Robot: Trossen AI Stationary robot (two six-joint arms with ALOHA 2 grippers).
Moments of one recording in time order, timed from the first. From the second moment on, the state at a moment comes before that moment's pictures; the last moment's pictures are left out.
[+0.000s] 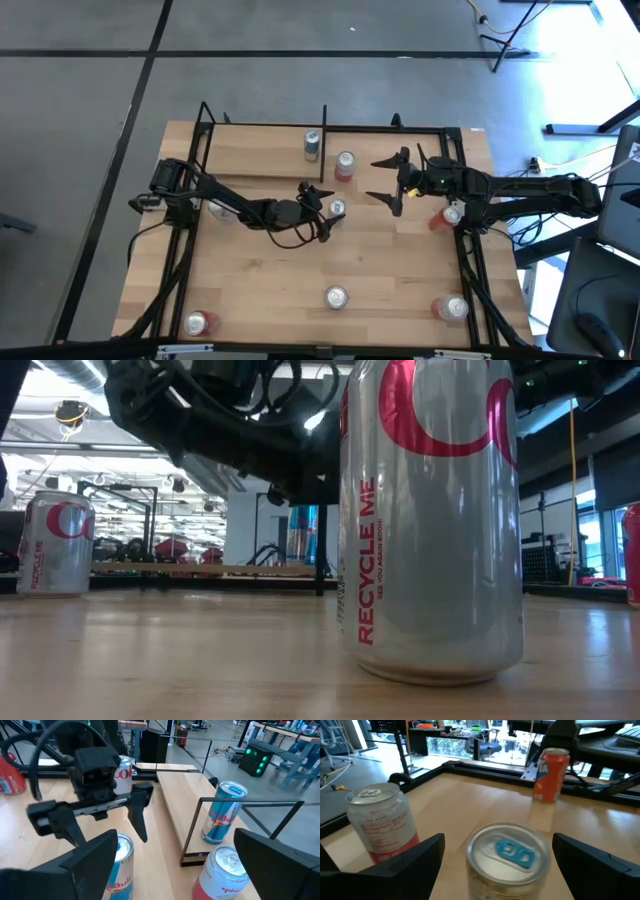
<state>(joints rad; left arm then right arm) -0.10 1.85 0.81 0.80 -0.53 -0.15 -0.14 0.91 0.57 0.11 0.04 -0.11</state>
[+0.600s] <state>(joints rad) -0.05 1.88 0.81 0.84 -0.32 -0.06 -0.14 0.92 0.57 0.11 0.04 -0.11</state>
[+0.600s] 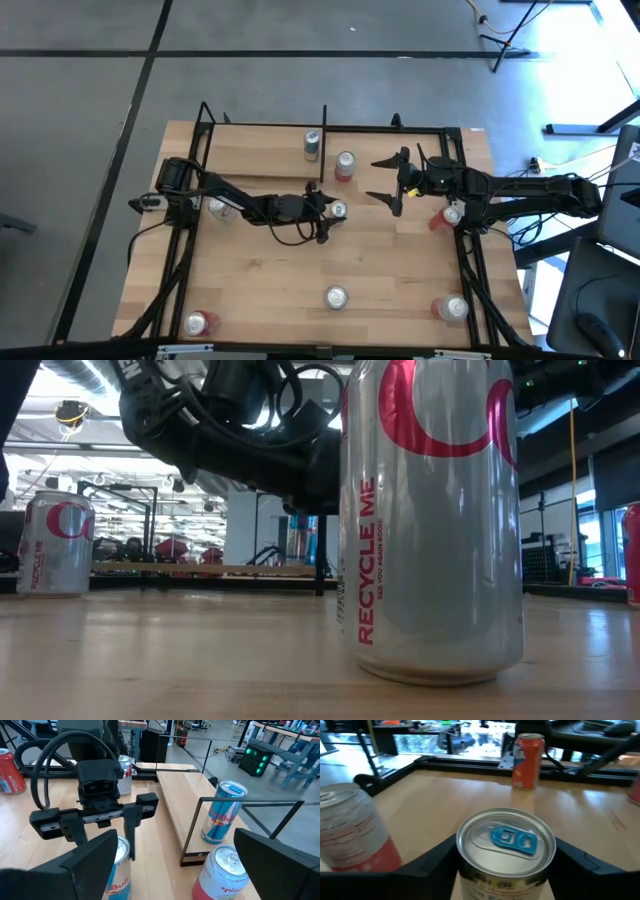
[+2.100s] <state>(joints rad) 0.64 1.42 0.71 0.40 0.60 0.20 -0.14 1.02 0.57 0.21 0.03 -0.14</state>
